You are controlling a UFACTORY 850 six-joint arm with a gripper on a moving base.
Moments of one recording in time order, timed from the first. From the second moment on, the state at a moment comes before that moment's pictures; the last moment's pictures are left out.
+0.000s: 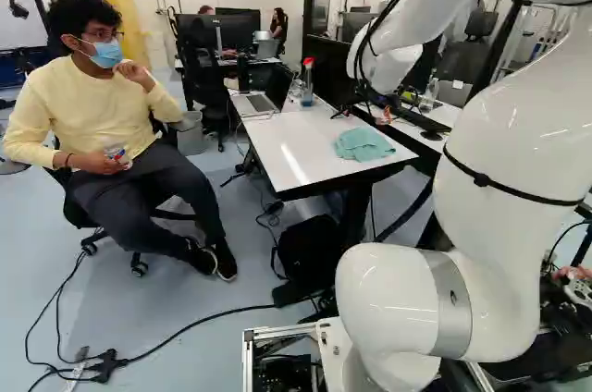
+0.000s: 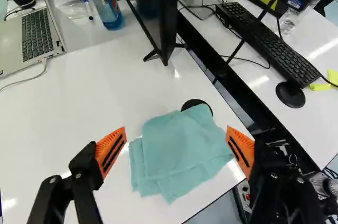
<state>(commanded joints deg) -15.6 -1.8 -49.3 -2.3 -1.2 0.0</state>
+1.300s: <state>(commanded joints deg) -5.7 9.5 -21.3 -0.9 31.2 0.0</state>
